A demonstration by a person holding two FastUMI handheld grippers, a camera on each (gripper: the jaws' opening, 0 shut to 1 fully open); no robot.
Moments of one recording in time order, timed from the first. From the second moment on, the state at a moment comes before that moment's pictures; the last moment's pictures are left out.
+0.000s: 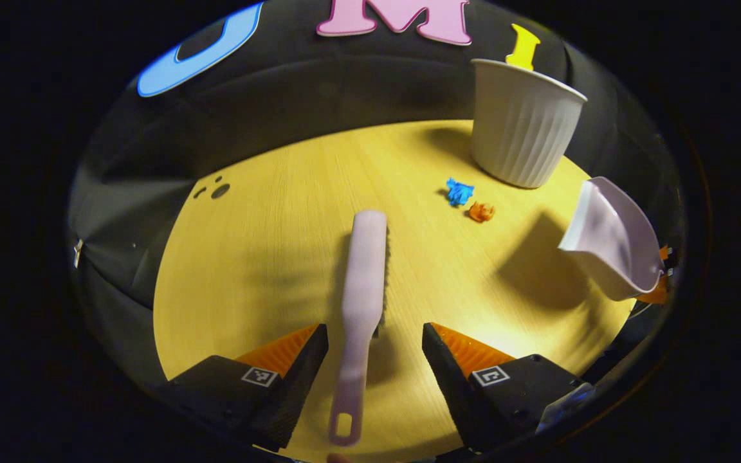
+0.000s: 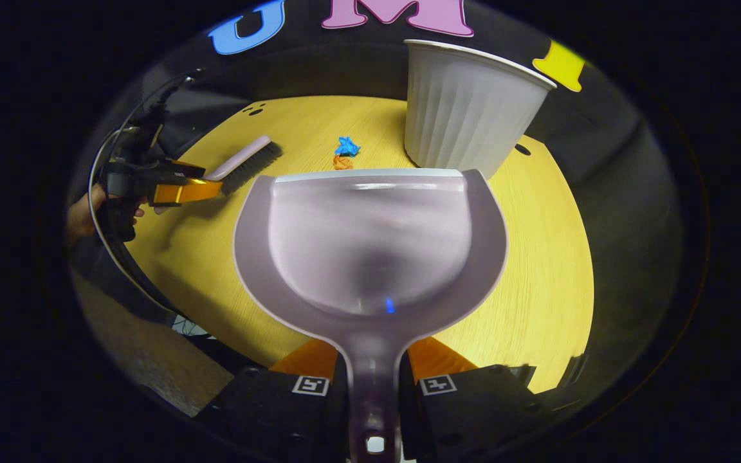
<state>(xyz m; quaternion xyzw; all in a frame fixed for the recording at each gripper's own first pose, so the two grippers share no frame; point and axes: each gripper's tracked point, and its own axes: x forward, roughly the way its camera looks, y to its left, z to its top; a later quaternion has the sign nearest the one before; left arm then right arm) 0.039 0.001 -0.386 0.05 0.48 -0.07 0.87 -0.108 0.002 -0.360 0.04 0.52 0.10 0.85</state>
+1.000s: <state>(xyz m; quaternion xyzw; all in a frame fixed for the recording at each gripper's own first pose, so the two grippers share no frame) 0.096 -0.017 -0.402 0.08 0.50 -0.11 0.86 -0.117 0.009 -0.378 0.00 0.60 0.15 0.79</state>
